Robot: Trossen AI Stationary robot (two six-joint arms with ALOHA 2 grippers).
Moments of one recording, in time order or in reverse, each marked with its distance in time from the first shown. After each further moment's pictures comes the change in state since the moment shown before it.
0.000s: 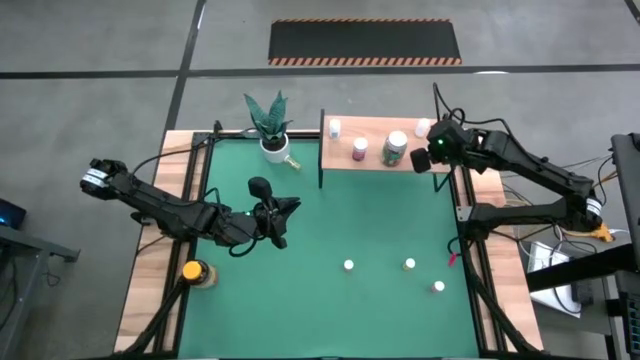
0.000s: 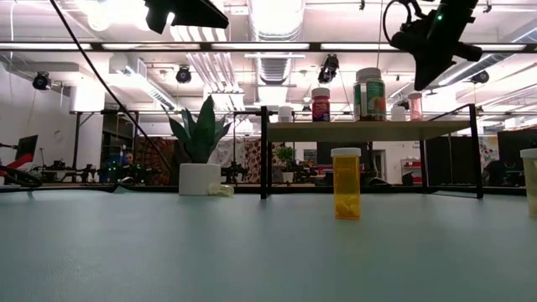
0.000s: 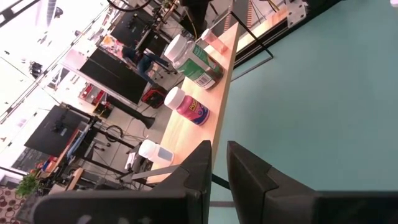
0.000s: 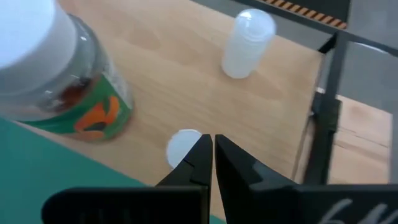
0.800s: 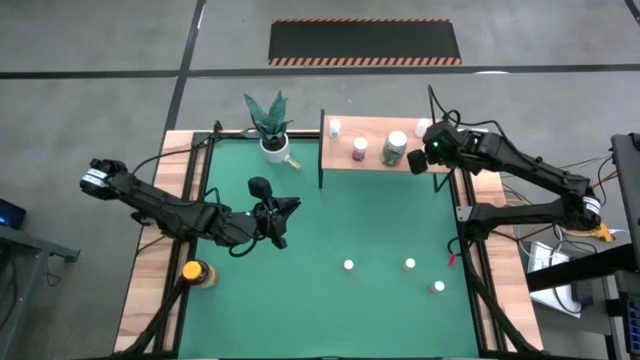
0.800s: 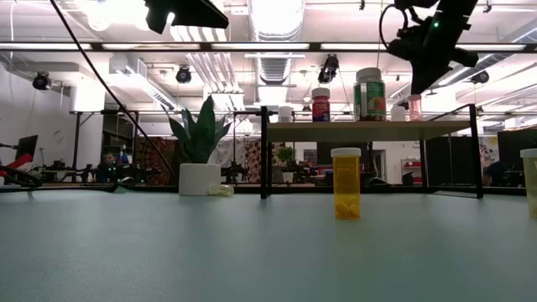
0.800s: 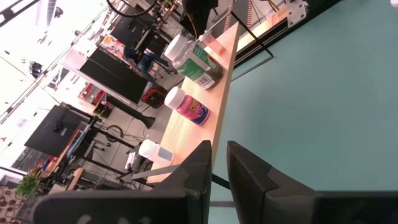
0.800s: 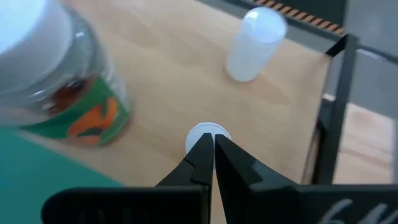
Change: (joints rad) left arm 0.000 0.000 0.000 0.000 0.000 0.000; right arm 0.000 0.029 -0.043 0.047 0.014 -0.009
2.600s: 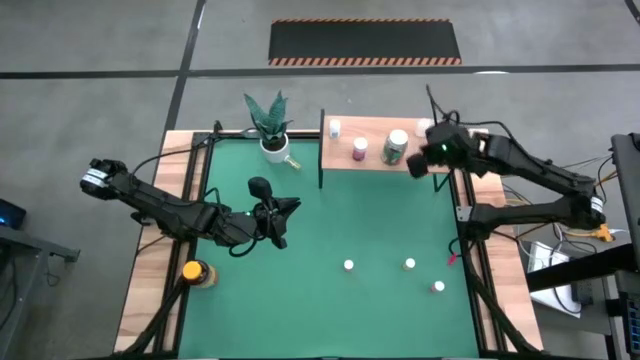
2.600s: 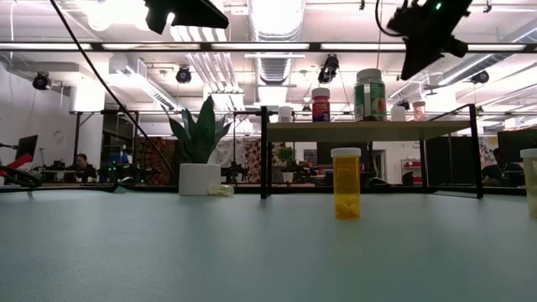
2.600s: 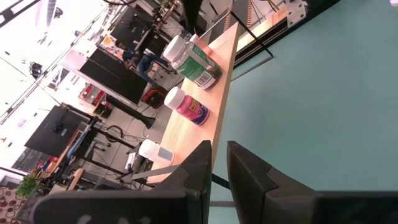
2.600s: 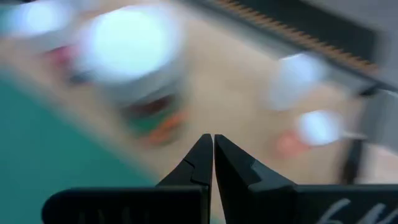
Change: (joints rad) left arm 0.000 0.000 0.000 0.000 0.000 0.003; right arm 0.090 -0.057 0.041 0.059 -0.019 -0.094
